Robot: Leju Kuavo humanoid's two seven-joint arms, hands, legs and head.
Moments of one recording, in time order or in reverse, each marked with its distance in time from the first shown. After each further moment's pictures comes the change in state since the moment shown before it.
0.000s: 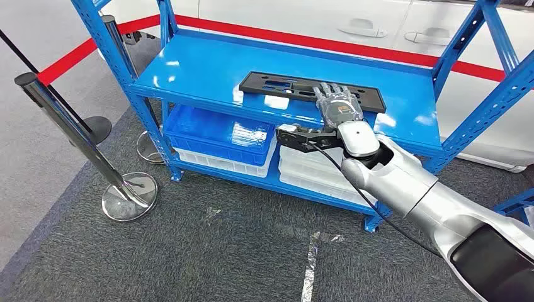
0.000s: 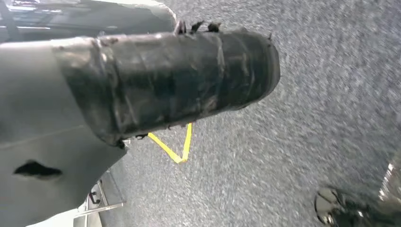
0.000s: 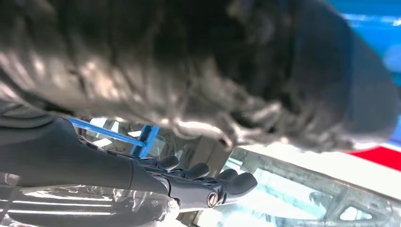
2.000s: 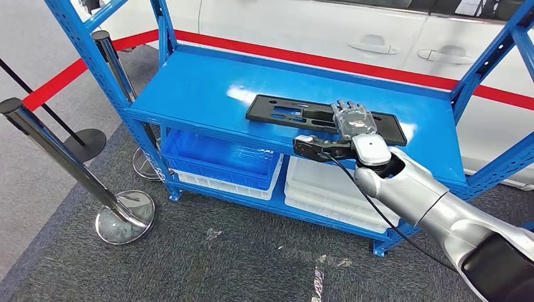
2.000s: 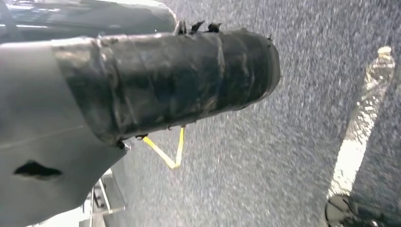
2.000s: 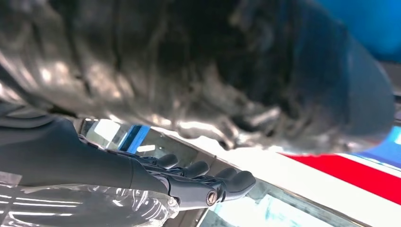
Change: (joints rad) left arm 0.001 0.000 -0.019 0.000 -0.002 0.007 0.022; right arm 0.063 -0.078 -0.003 0.004 -0.048 0.004 0.031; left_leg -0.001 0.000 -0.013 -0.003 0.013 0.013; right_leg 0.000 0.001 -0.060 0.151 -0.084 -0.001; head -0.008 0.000
